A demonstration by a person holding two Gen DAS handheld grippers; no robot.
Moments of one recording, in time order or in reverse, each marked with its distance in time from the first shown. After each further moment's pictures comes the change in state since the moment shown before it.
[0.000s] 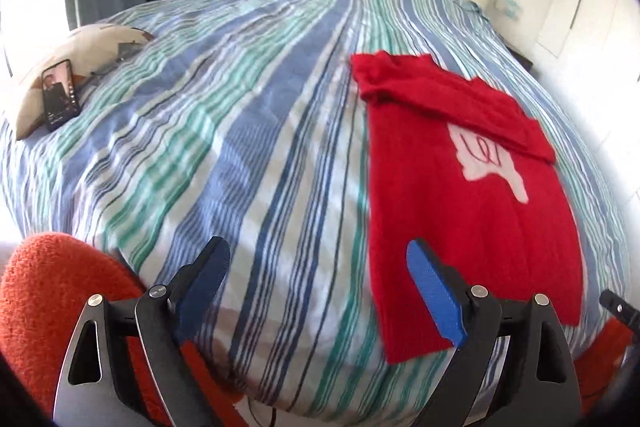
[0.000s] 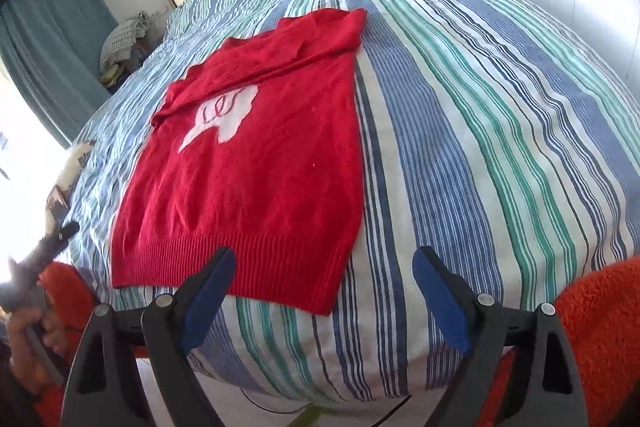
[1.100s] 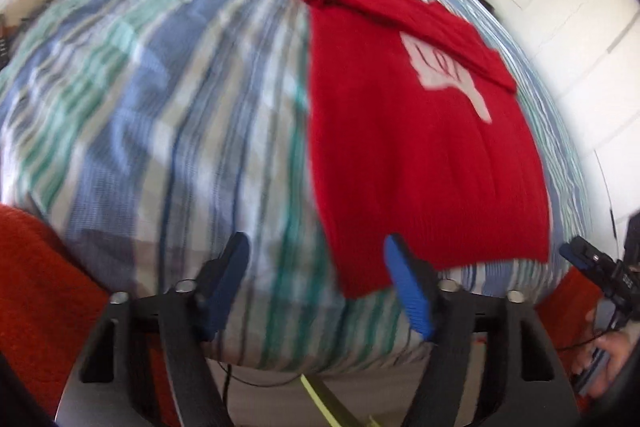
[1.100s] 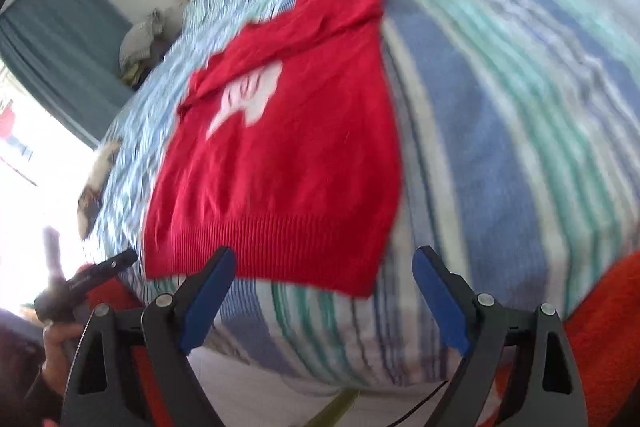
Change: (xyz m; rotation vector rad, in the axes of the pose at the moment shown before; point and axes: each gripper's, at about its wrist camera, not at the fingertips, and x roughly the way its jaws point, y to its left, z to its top) left arm 0.036 -0.019 -0.030 0.065 0.305 -0.242; right arm 0.015 -0.002 -0.006 0.058 0.112 0.146
